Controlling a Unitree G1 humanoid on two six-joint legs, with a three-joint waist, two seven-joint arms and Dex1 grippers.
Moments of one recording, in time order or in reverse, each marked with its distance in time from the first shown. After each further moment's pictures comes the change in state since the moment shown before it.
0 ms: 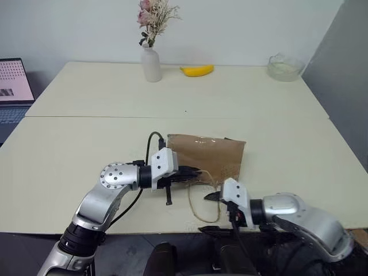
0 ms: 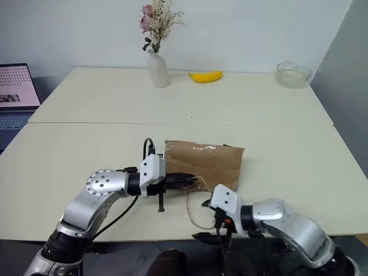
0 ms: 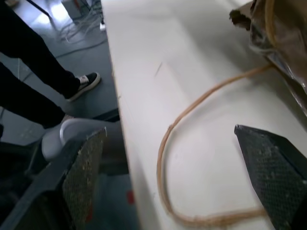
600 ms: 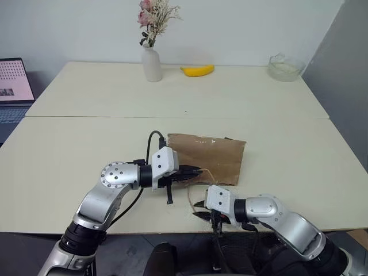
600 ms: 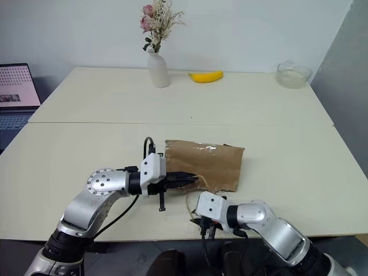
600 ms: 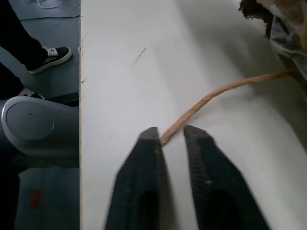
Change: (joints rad) left arm -0.003 -0.001 0.000 0.000 0.000 -0.003 -0.001; right arm -0.026 0.063 0.145 0.117 -0.314 -0.197 -0.006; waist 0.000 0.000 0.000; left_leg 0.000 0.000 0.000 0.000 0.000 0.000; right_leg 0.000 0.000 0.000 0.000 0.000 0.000
